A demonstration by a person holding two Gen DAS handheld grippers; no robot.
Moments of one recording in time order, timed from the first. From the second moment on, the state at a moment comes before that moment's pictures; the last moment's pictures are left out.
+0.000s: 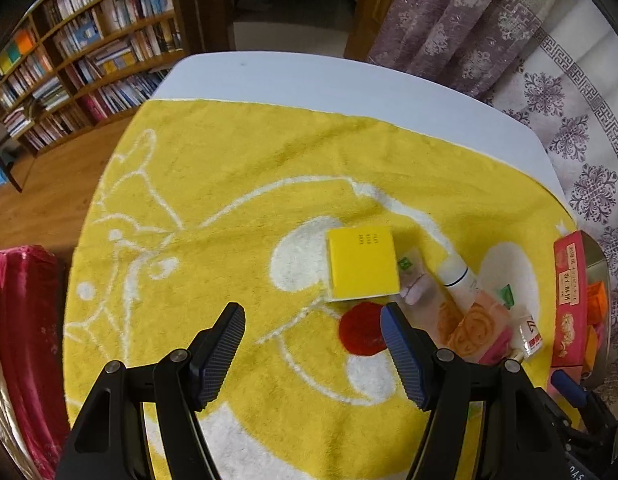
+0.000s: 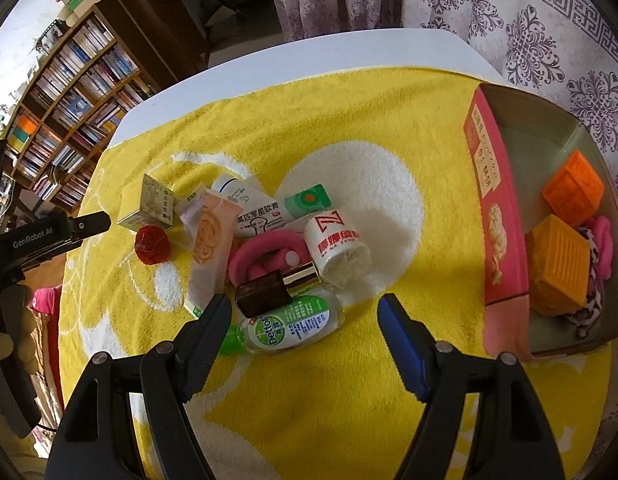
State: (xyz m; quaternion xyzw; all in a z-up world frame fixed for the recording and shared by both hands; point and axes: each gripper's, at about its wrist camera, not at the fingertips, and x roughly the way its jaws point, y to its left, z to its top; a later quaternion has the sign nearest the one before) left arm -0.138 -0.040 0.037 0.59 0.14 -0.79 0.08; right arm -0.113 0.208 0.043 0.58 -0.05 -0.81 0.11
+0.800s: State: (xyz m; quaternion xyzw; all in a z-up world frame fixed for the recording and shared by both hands) left arm -0.176 -0.022 0.011 0.61 0.17 -0.78 0.04; right arm -0.138 0.221 0.026 0.59 -0.07 -0.80 0.09
